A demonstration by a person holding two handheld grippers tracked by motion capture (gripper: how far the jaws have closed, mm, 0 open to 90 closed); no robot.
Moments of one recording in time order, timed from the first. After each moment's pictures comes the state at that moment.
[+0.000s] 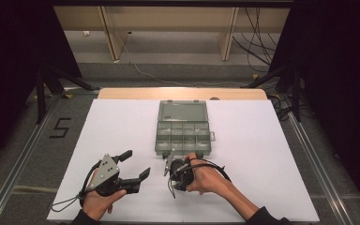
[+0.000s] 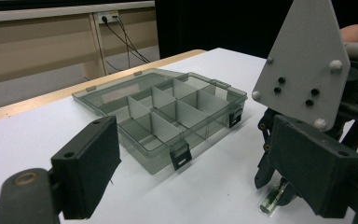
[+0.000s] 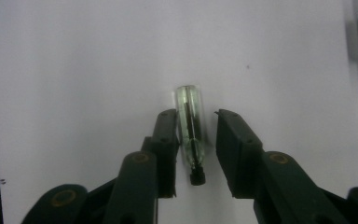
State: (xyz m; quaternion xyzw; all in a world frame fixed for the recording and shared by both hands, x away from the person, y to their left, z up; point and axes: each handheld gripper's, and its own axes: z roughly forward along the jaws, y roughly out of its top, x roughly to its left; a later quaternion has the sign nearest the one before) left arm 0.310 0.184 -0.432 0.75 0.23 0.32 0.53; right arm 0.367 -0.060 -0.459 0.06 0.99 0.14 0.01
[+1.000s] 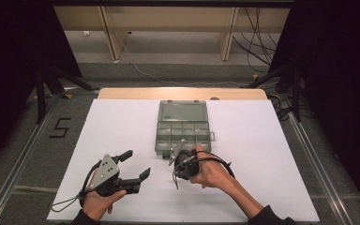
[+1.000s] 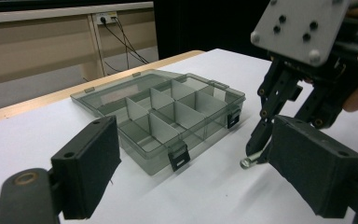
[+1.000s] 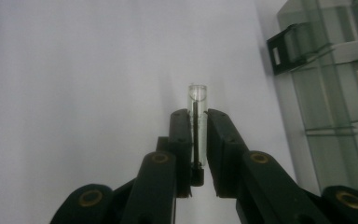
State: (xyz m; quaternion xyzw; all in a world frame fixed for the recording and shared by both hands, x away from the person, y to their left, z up) left arm 0.309 0.183 -0.432 0.75 0.23 0.32 0.53; right arm 0.377 -0.076 -0.432 0.09 0.97 0.20 0.05
